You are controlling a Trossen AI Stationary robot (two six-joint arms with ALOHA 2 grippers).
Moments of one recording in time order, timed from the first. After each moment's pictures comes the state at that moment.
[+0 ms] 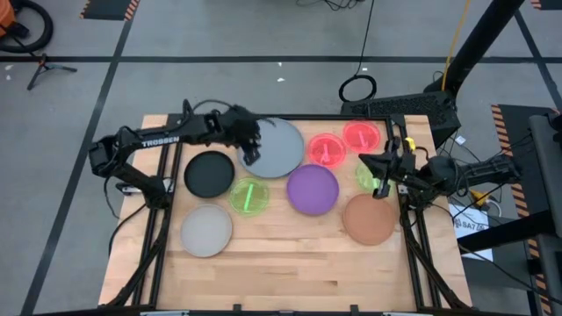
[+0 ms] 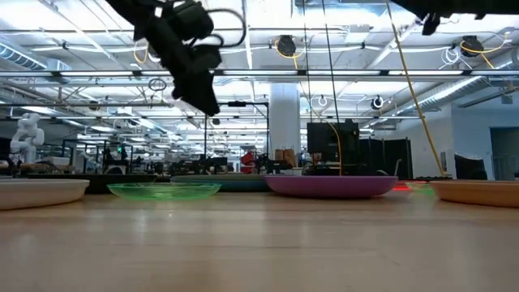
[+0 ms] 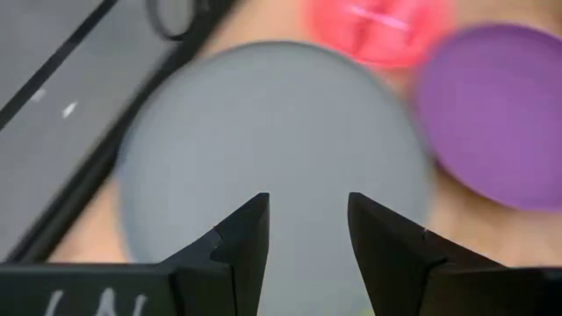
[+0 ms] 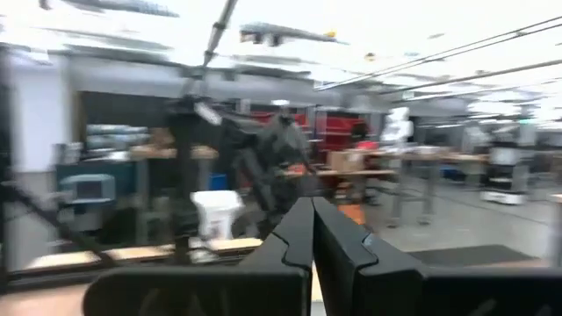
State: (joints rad) left arm 0.43 1.47 1.11 -0.50 0.02 0.01; right arm 0.20 0.43 0.32 0.39 0.48 -0.16
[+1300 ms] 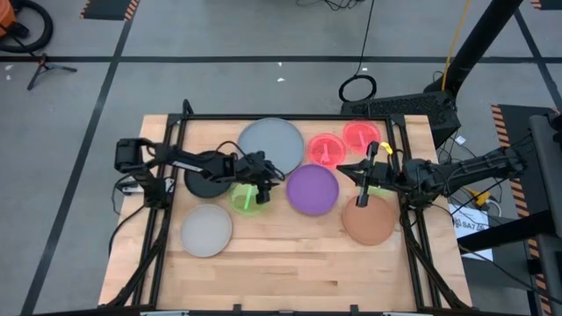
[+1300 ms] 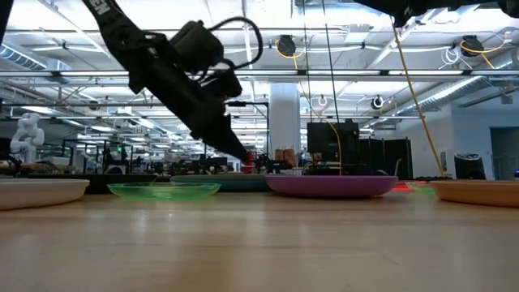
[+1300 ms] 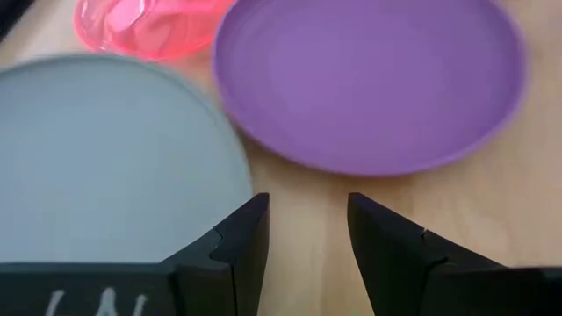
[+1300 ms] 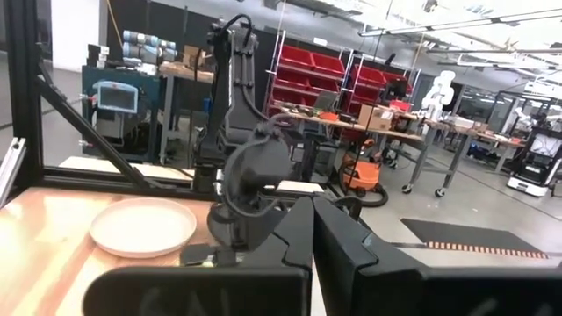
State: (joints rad) left arm 0.16 1.70 0.79 0.20 0.00 0.08; right arm 0.20 0.71 0.46 0.32 0.42 -0.22
